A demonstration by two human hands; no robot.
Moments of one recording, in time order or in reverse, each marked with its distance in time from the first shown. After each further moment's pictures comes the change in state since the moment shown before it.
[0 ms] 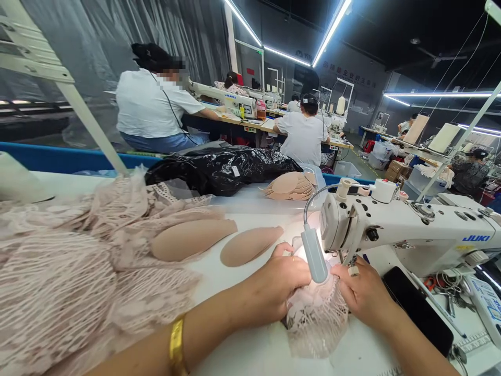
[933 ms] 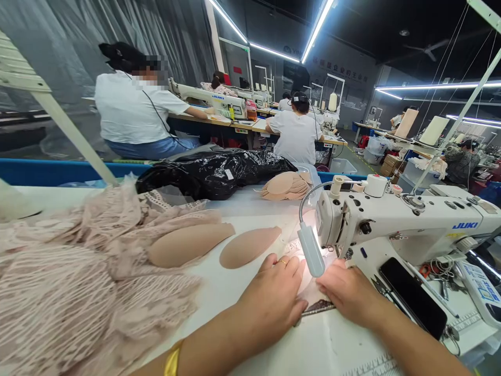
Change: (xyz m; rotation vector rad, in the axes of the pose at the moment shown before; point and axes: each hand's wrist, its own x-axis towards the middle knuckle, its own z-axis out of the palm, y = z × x) left_hand -0.007 0.033 0.003 0.249 -0.154 -0.337; right_hand -0.002 -0.012 0.017 0.040 -0.211 -0.059
